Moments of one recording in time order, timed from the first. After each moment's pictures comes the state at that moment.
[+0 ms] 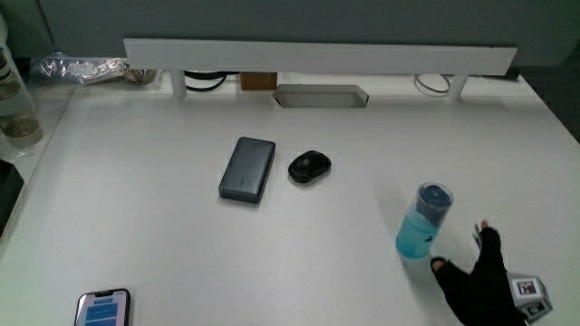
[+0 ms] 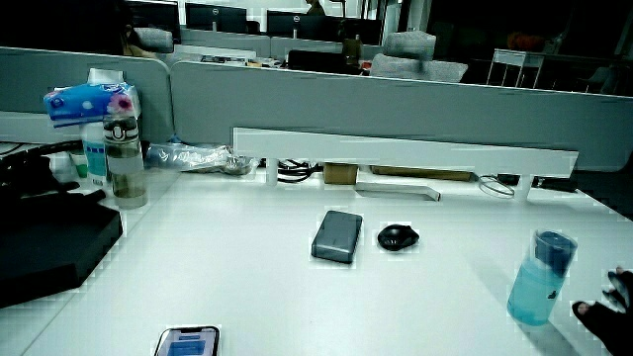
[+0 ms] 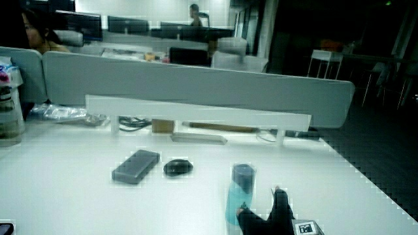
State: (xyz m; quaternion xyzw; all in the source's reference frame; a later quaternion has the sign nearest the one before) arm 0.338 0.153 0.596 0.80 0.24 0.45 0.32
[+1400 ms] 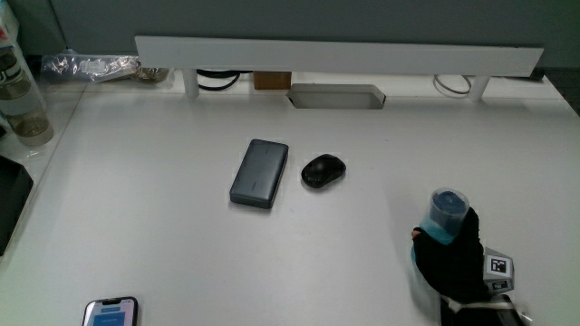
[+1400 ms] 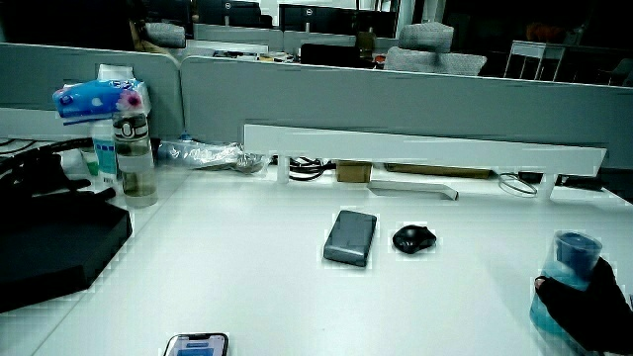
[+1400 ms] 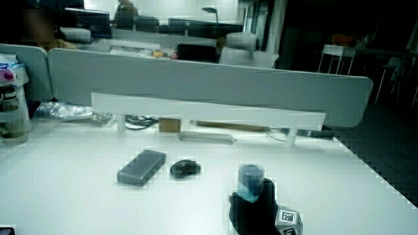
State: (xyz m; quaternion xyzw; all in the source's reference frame) arm 0.311 0.155 0.603 0.82 0.28 0.46 0.20
